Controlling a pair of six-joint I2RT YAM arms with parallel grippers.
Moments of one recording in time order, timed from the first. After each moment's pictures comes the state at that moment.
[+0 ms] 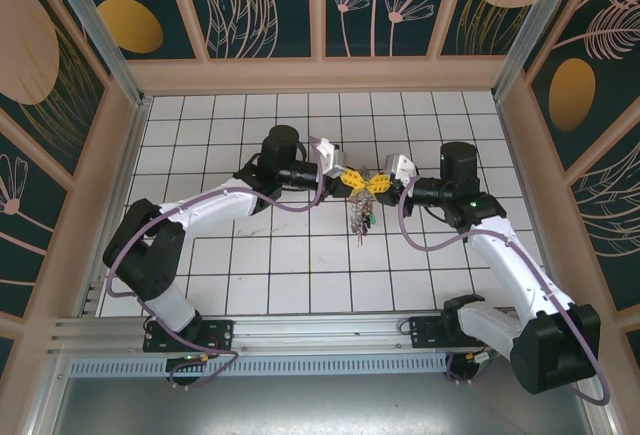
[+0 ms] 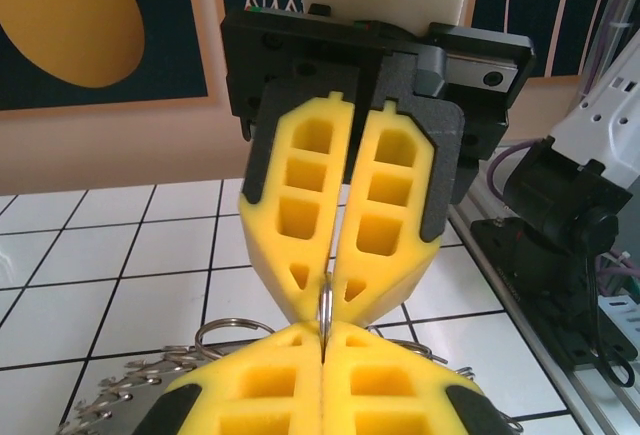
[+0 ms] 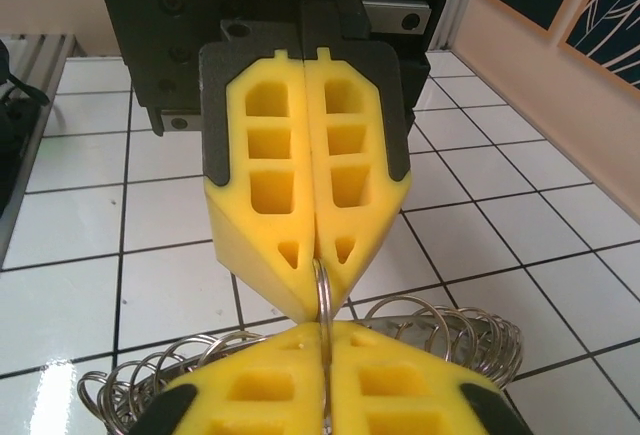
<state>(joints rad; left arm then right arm) -0.68 1.67 1.09 0.35 1.01 0.21 0.26 1.05 0.78 -0.25 -0.95 -0.61</state>
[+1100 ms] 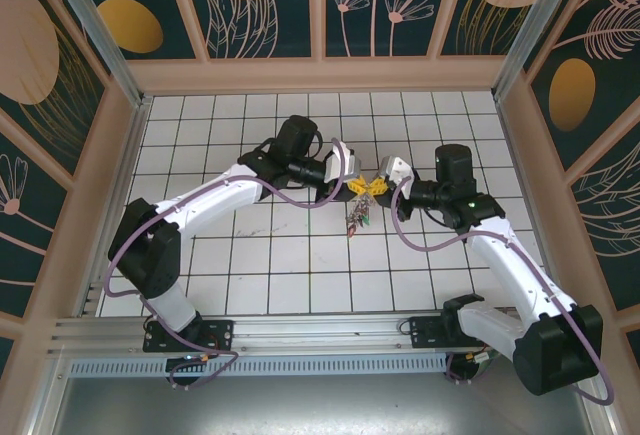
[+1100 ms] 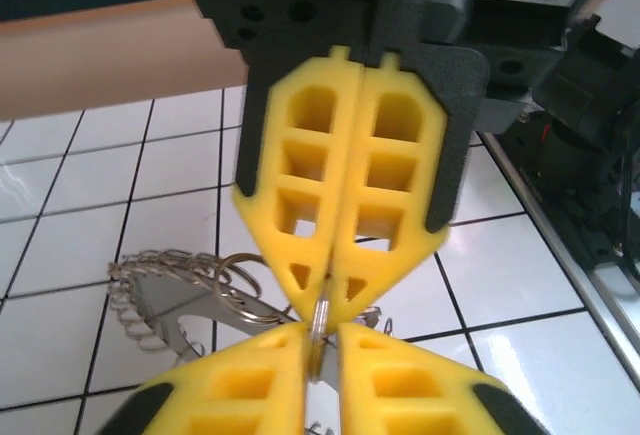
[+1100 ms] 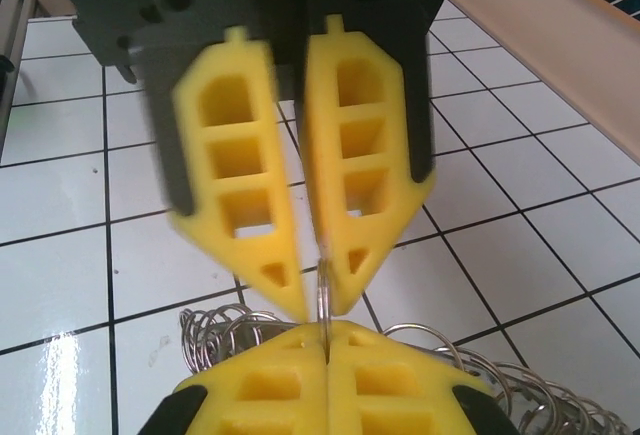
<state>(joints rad) -0.72 1.70 1.32 -0.22 0.86 0.57 0.30 1.04 0.79 -0.35 -0.82 -0.61</state>
